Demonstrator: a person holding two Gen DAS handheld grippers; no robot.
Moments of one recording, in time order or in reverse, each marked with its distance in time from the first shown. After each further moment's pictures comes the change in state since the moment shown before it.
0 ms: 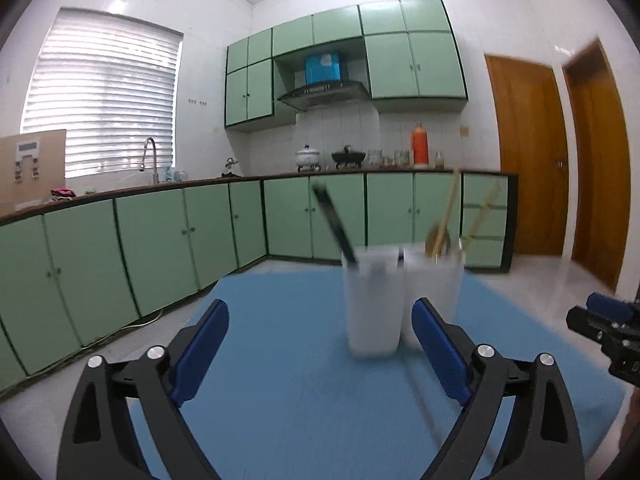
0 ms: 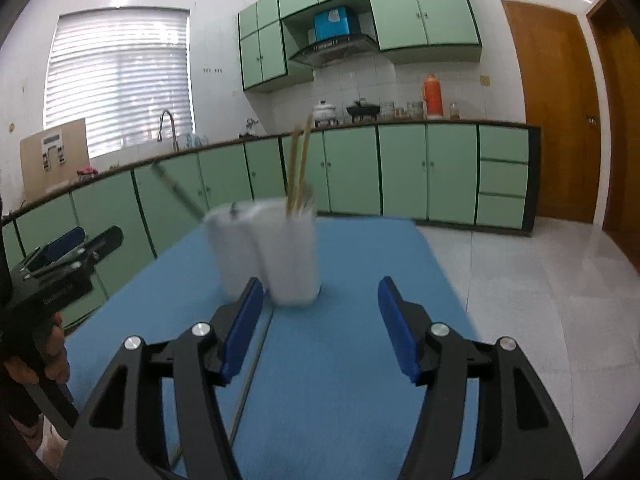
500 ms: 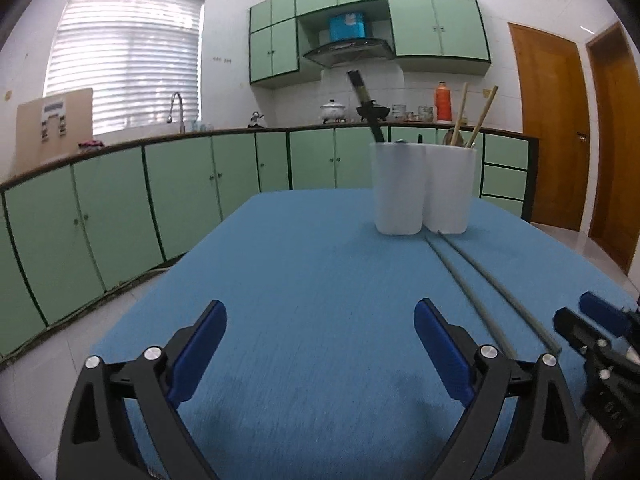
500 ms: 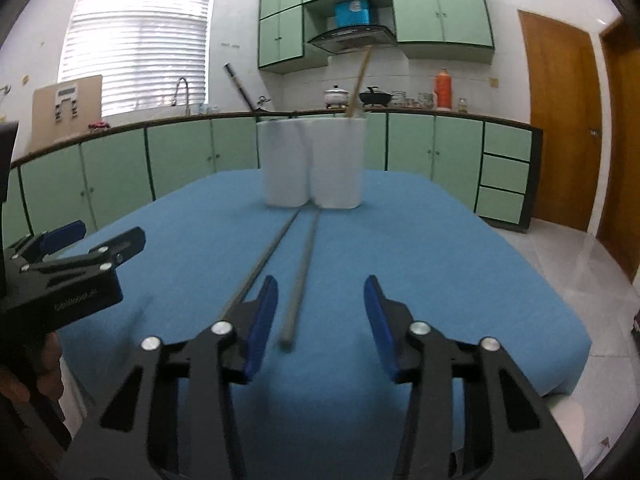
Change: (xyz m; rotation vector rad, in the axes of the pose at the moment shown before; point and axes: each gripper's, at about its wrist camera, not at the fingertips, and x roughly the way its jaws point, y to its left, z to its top) left arm -0.044 0.014 -0.094 -0.054 0.154 0.075; right arm -0.015 0.066 -0.105 -0.110 0.019 -0.022
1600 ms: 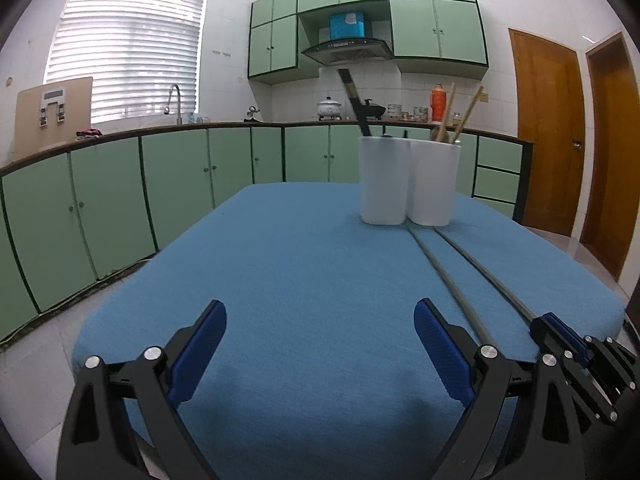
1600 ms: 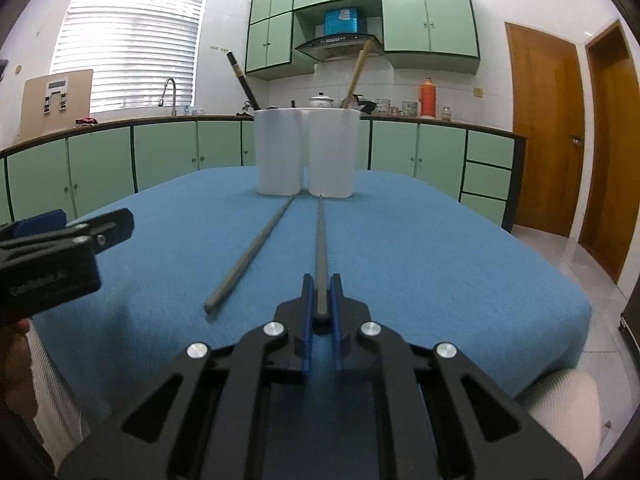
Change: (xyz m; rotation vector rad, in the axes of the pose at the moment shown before) left arm -0.017 -0.014 -0.009 -0.027 0.012 -0.041; right arm -0.007 0.007 -0.021 0.007 -0.035 -0.097
